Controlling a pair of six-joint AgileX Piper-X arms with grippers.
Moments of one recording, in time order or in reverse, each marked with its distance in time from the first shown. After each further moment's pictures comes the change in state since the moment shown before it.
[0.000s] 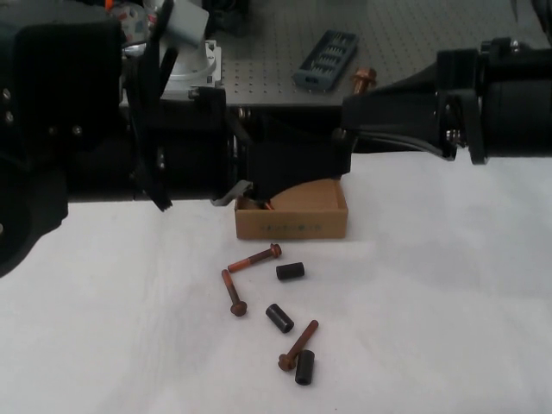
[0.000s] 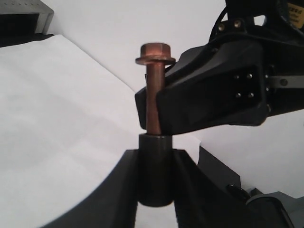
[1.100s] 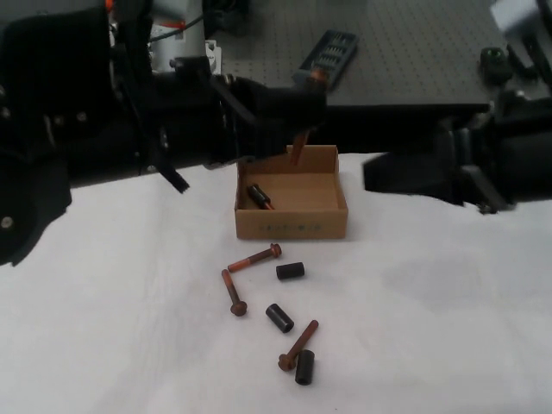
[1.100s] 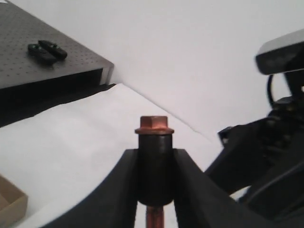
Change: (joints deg) left arm 1.4 2.4 -0.4 -6.9 -10.9 6.2; right arm -2.6 -3.2 0.3 18.7 7.0 -15.4
